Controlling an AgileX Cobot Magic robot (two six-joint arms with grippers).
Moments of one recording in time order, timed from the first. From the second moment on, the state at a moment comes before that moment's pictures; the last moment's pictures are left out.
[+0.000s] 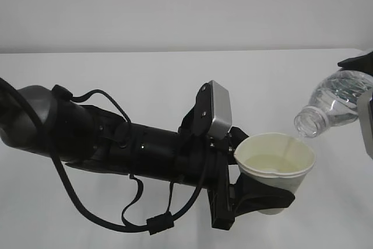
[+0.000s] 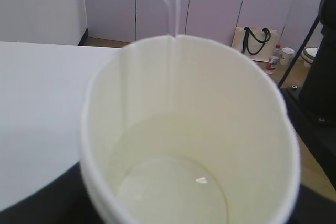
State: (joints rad) left arm -0.77 2.05 -0.99 1.10 -1.02 -0.63; right arm 0.15 1.11 -0.57 -1.84 -0.10 0.01
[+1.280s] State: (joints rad) left arm -0.77 2.05 -0.99 1.10 -1.02 -0.63; right arm 0.15 1.11 -0.57 -1.84 -0.10 -0.02
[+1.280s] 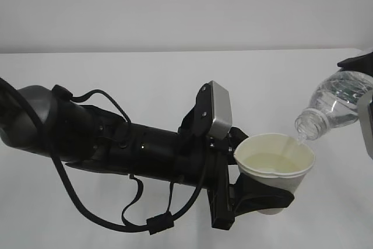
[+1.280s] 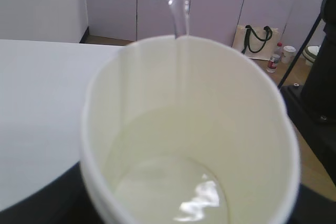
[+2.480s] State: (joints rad) left arm -0.77 2.05 -0.99 1.10 -1.01 -0.63; right arm 0.15 1.11 -0.57 -1.84 -0.10 -0.02
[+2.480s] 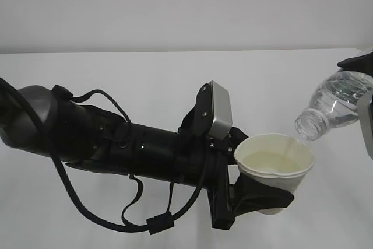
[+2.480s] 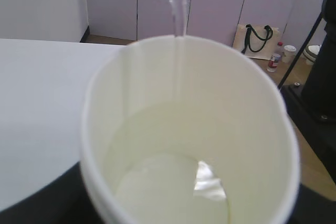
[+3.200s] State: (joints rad) left arm -0.77 2.05 -0.99 1.10 -1.01 -0.63; right arm 0.15 1.11 -0.57 -1.84 -0.10 -0.02
